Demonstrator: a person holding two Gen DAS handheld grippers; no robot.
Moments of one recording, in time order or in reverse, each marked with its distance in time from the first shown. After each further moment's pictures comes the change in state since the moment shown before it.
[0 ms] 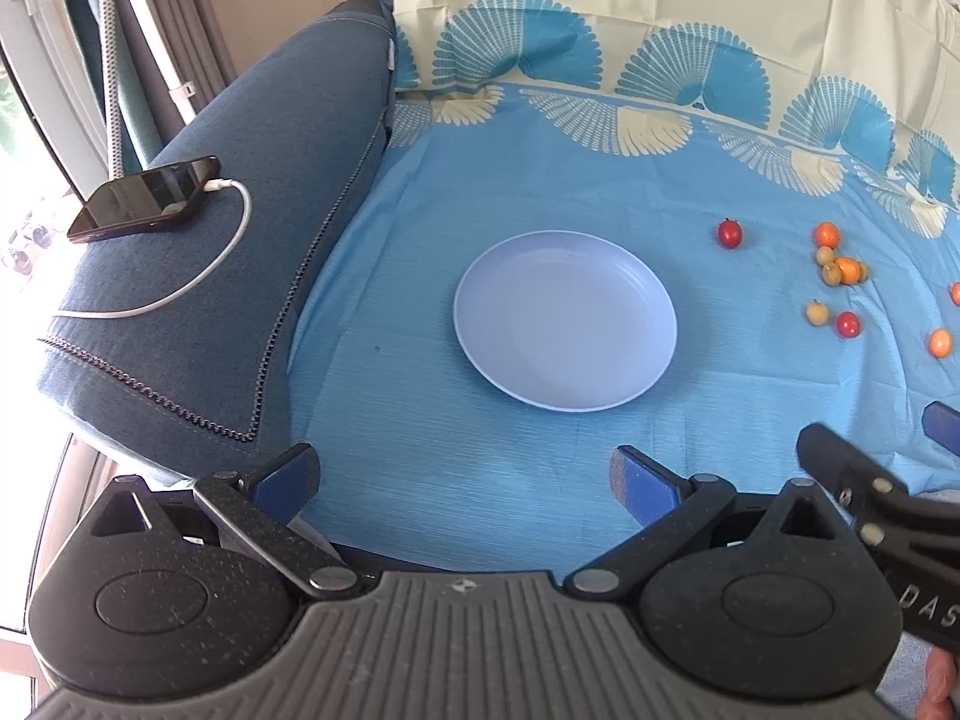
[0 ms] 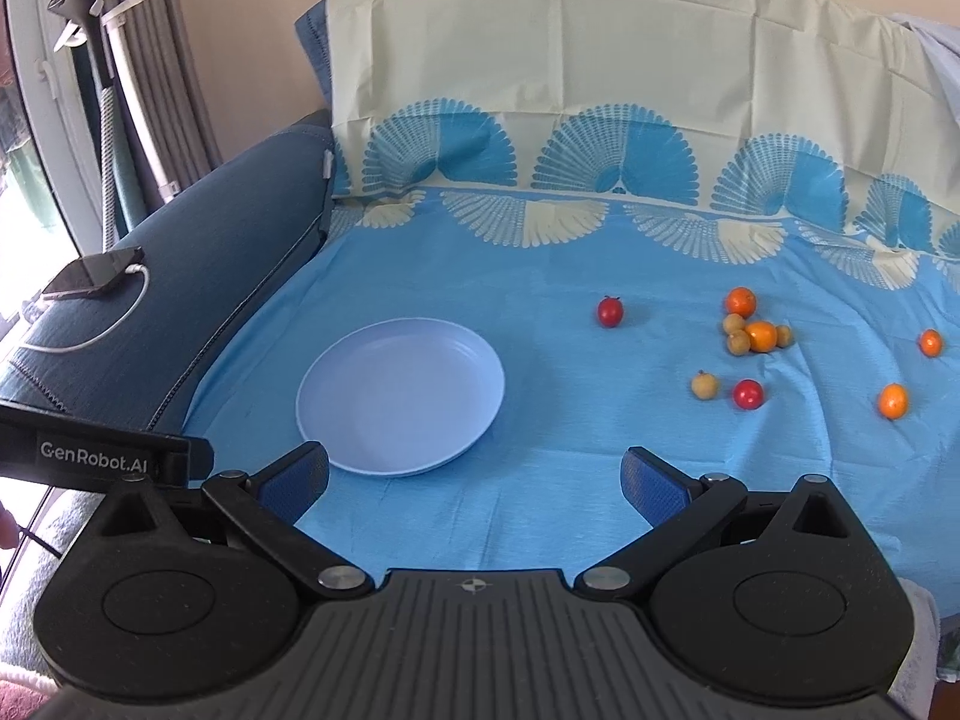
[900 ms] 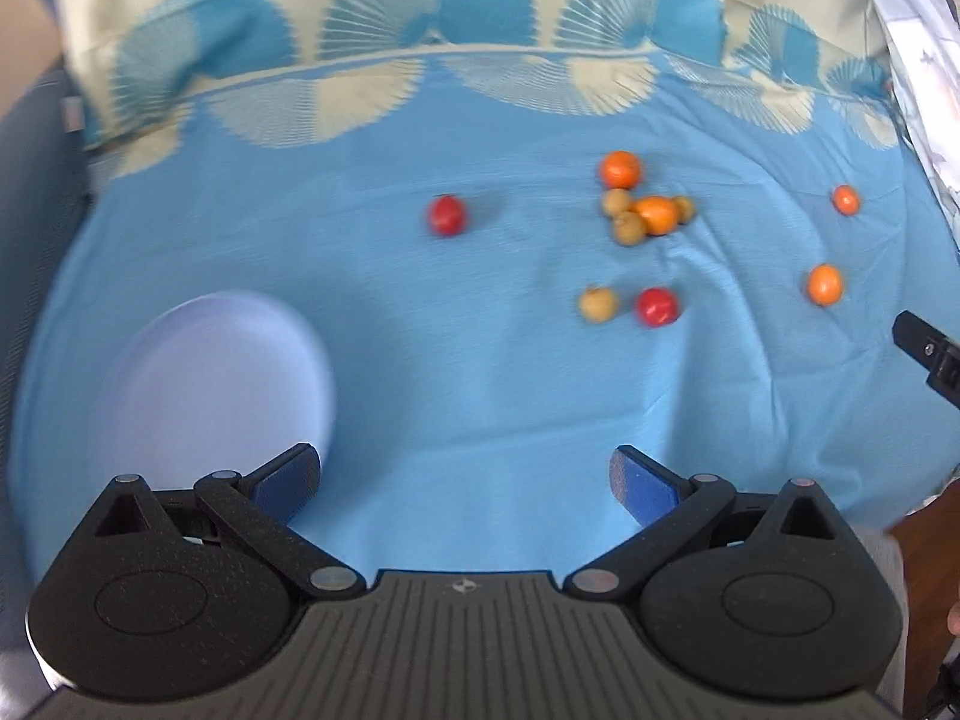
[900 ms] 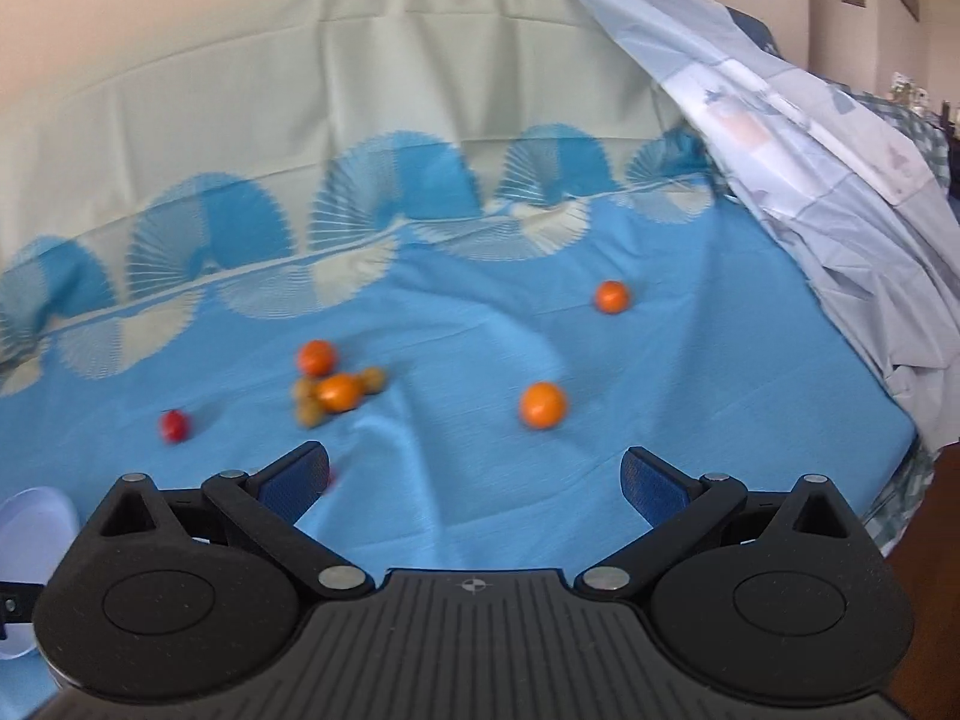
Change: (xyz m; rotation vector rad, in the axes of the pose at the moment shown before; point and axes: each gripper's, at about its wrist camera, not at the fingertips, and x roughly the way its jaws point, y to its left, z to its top) left arm 0.109 -0.237 0.069 0.263 0.104 -0.226; right arm 0.040 -0.267 -0.004 0.343 -0.091 -0.489
